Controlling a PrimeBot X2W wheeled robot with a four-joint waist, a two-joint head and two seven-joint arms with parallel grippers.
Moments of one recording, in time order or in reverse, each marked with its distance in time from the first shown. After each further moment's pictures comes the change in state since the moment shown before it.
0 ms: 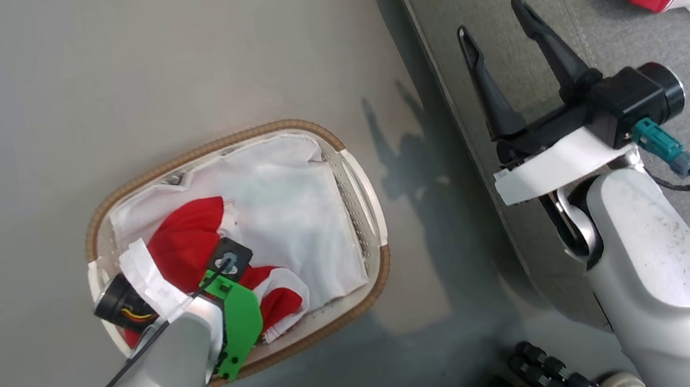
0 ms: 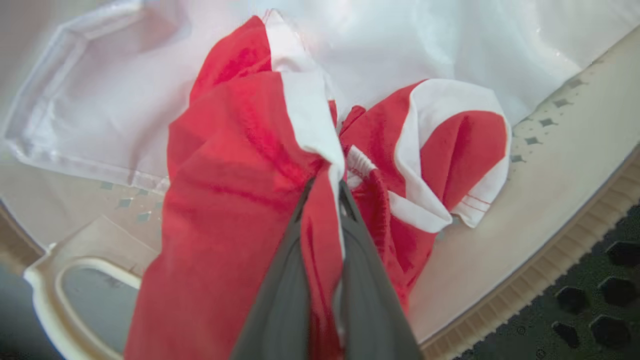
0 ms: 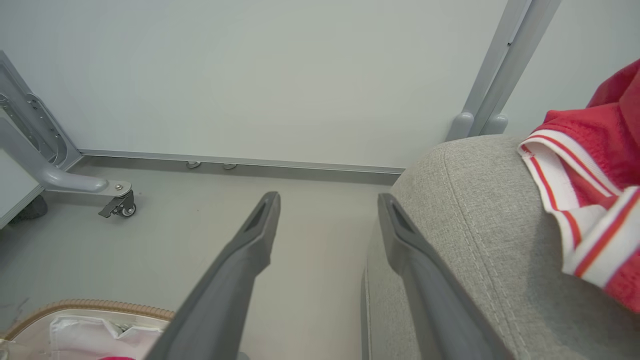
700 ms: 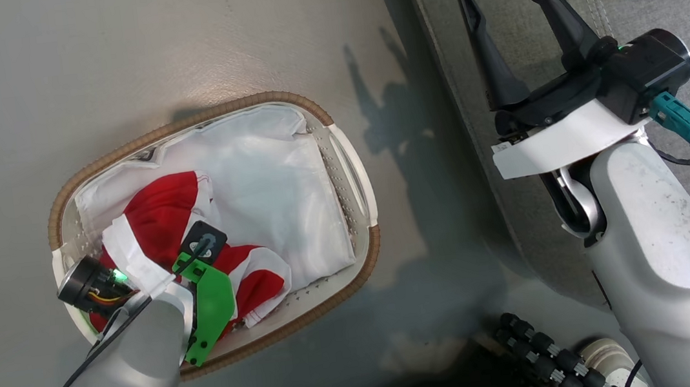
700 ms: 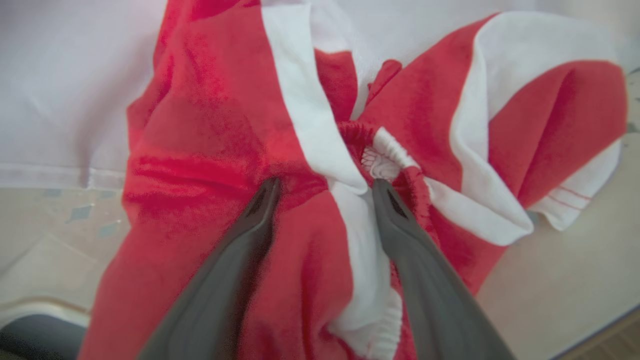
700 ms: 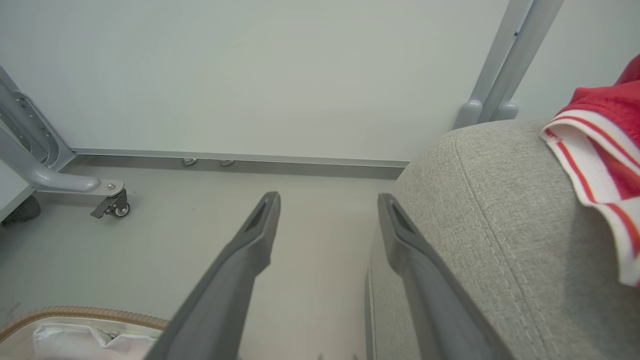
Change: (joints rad) left arm -0.052 0.039 0.016 0.010 0.073 0.014 0.078; right arm -0.052 -0.001 0.005 -0.044 0.040 0.000 0.000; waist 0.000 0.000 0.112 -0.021
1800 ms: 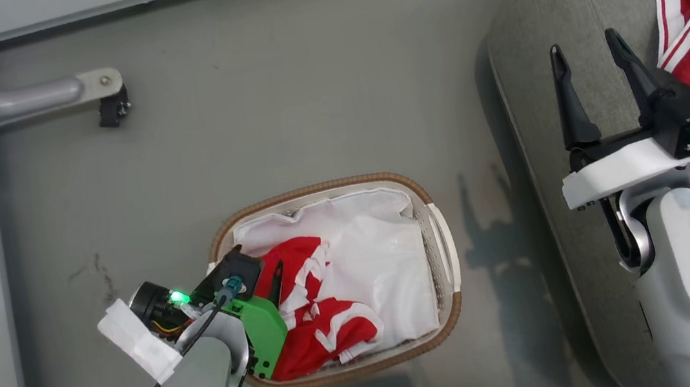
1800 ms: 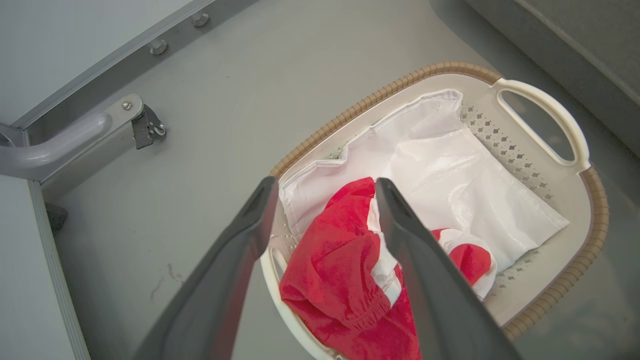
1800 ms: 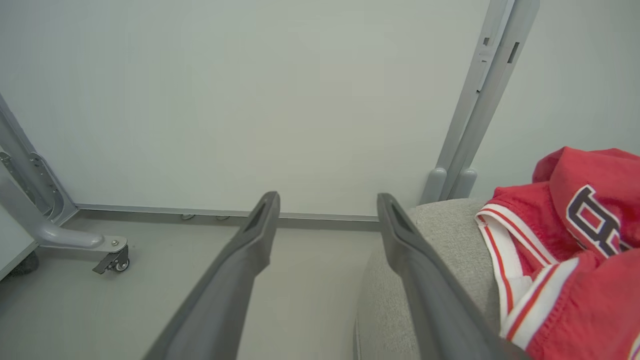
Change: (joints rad) left arm 0.205 -0.070 0.224 -0.210 -0.010 -0.018 -0.413; right arm 0.138 0.000 -0.230 0.107 -0.124 0.000 0.000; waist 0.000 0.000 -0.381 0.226
